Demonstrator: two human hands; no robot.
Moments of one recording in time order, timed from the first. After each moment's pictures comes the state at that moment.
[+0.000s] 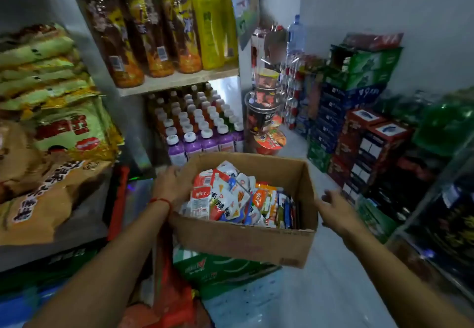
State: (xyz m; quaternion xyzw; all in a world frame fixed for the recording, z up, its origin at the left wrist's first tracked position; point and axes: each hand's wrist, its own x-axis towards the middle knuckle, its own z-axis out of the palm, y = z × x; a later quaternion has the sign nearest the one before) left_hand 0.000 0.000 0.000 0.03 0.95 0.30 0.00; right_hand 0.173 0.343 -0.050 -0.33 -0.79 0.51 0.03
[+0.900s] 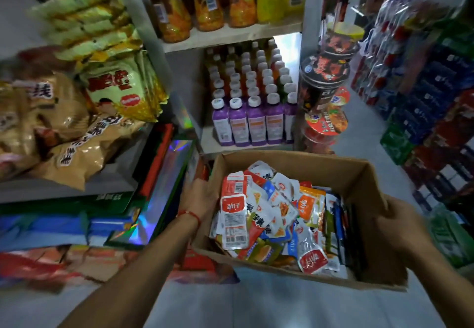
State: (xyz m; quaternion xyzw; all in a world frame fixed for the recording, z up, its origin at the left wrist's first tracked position) left_hand 0.088 0.009 -0.039 -0.13 0.96 0.27 0.00; right_hand 0.158 0.381 -0.040 -0.22 -0.89 0.39 -0.03
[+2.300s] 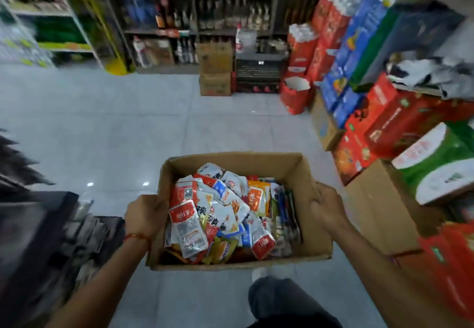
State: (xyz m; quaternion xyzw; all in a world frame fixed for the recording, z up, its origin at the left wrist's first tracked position) left_hand 1.077 -0.309 -0.149 -0.84 0.50 0.17 -0.13; right_hand 0.686 -0.335 -0.132 0.54 -0.73 0.23 -0.33
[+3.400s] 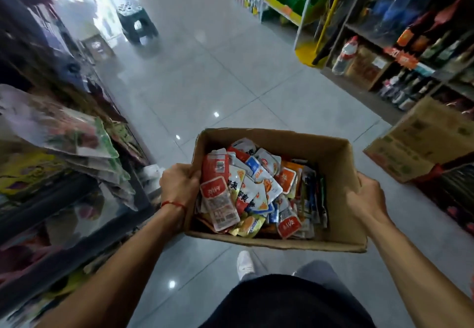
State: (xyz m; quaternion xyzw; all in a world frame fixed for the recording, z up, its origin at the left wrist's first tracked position) left_hand 1.419 -0.712 -0.143 -0.95 0.11 0.13 -0.27; right_hand 1.178 -1.010 -0.158 0.77 -0.51 0.06 -0.37
